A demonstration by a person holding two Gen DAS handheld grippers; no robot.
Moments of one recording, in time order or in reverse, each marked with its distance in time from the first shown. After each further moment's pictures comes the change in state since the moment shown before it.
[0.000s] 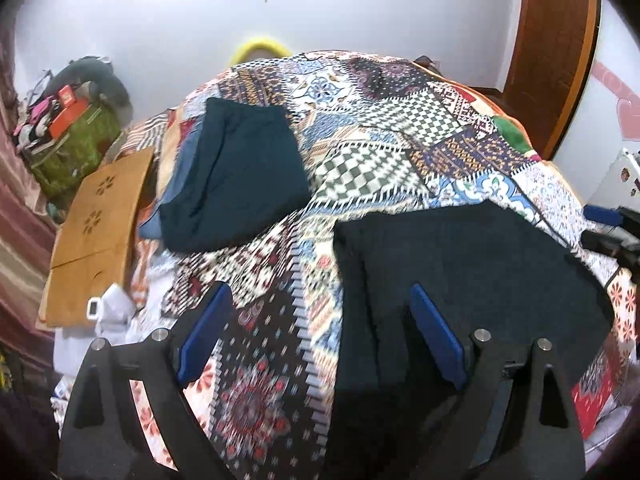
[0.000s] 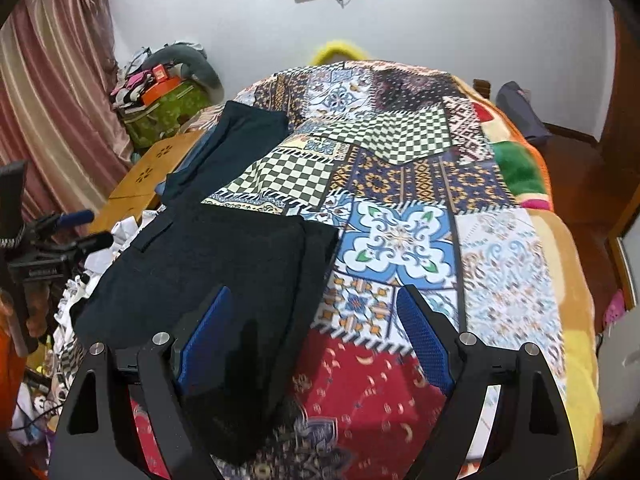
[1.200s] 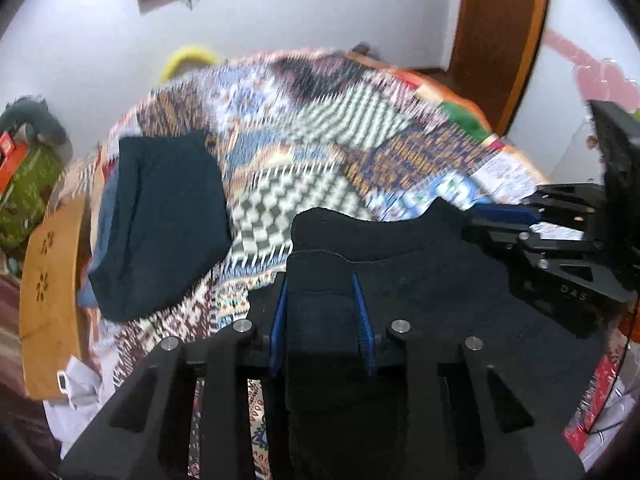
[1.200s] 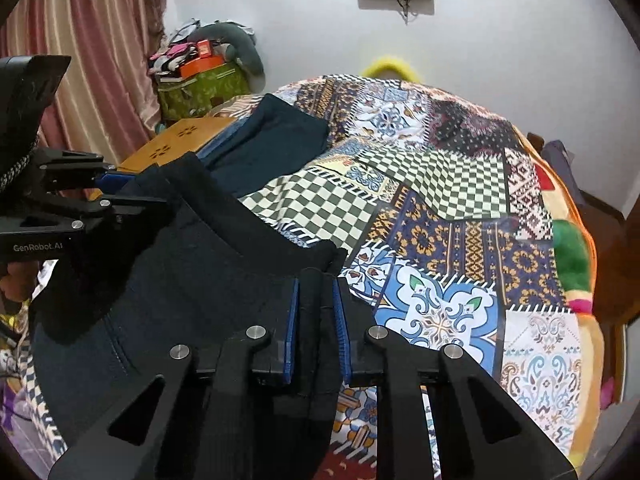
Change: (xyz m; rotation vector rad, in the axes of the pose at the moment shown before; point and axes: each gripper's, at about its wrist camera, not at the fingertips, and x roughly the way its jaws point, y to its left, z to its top) left arm 0.060 -0.048 0.049 0.149 0.050 -0.143; right arm 0.069 0.022 0.039 -0.224 -0.024 0.020
